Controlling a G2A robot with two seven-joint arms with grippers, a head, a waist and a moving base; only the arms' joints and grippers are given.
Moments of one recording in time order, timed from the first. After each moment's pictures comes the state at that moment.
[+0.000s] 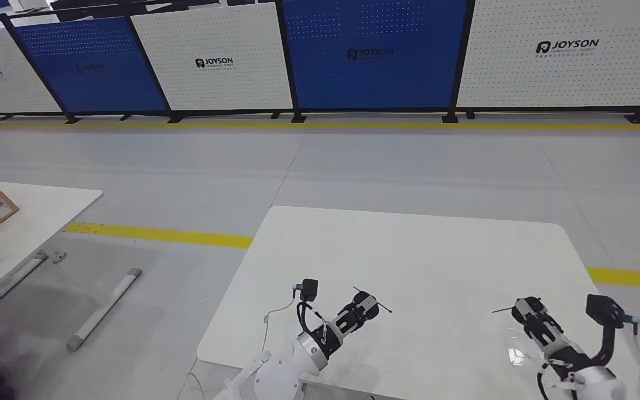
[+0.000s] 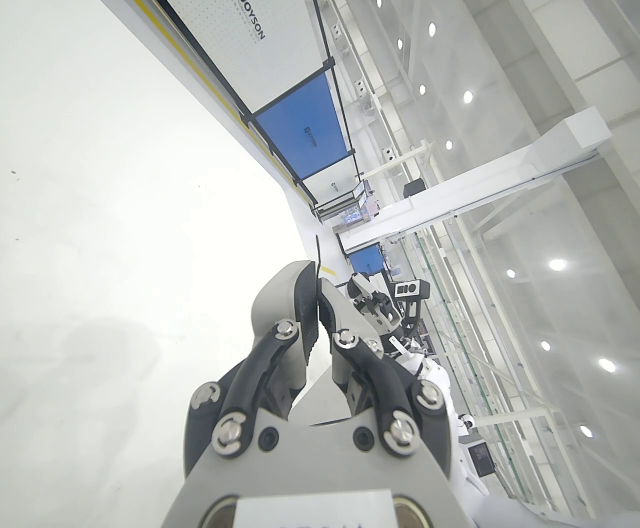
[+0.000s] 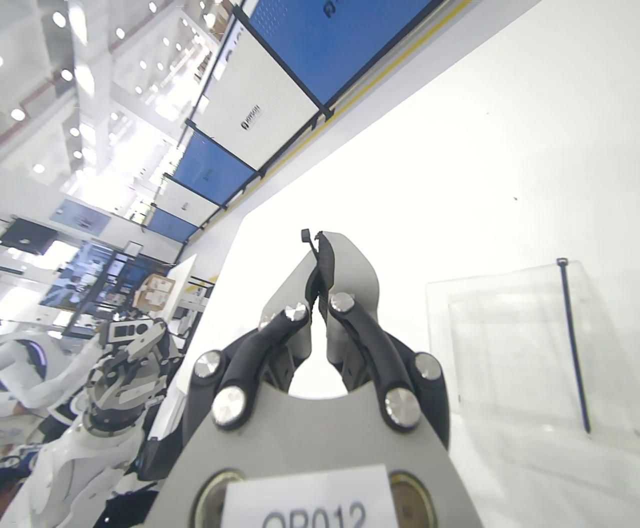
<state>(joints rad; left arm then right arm) 1.62 -1.17 -1.07 -1.79 0.04 -0.15 -0.10 -1.80 -0.81 1.47 -1.95 -0.09 0.06 0.10</state>
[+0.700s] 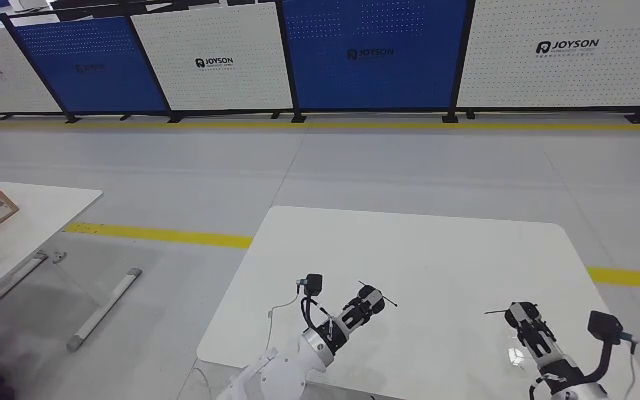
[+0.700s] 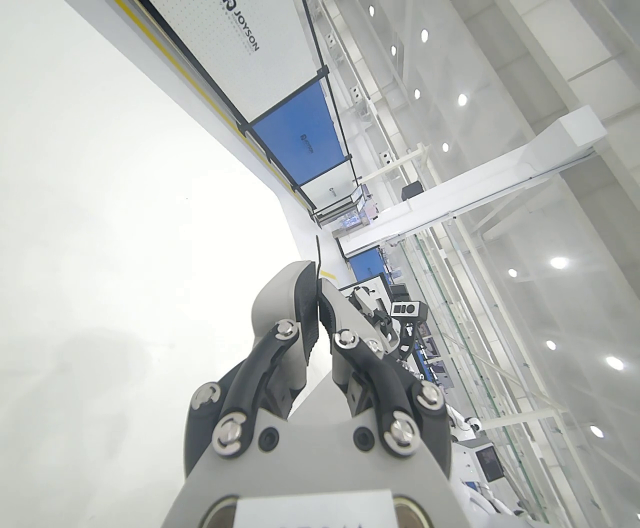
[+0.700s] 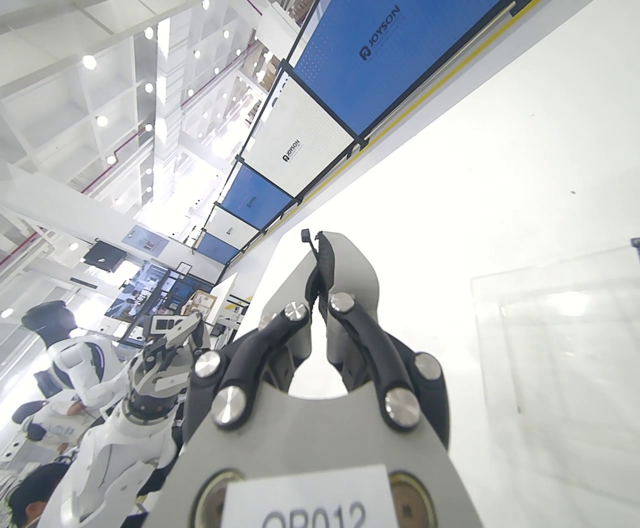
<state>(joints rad) 1.58 -1.19 -1.03 -1.83 0.10 -0.10 -0.04 -1.84 -0.83 1.42 -1.96 -0.10 -0.03 -0.02</state>
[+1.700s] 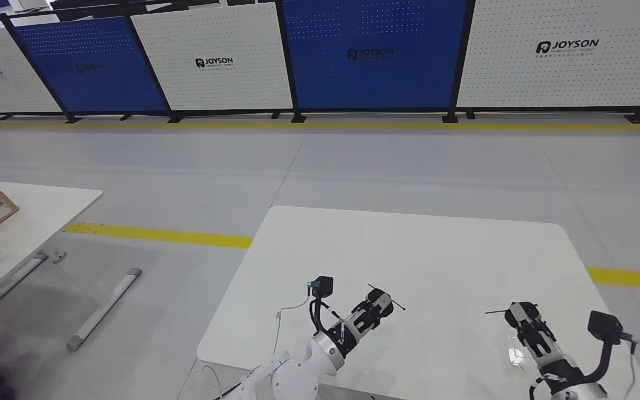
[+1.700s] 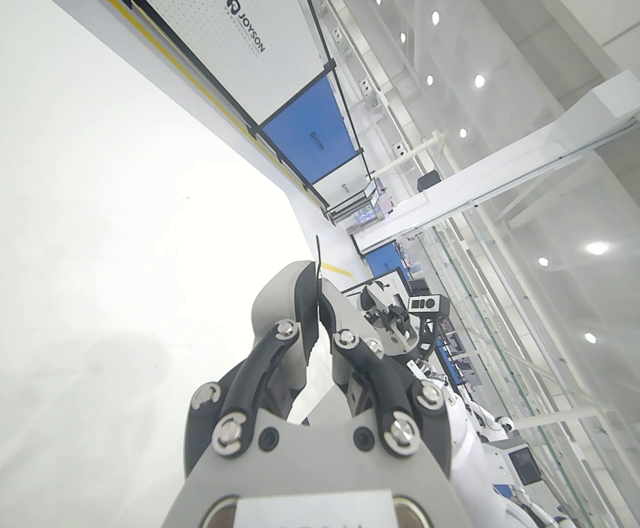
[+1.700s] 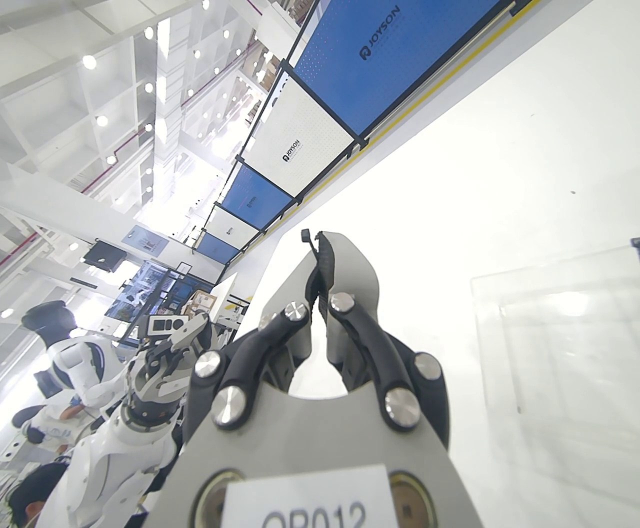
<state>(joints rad) 1.56 -1.19 -0.98 -1.81 0.16 -0.06 -0.01 -1.84 -0.83 1.42 -1.96 -0.10 -0.03 -0.02</state>
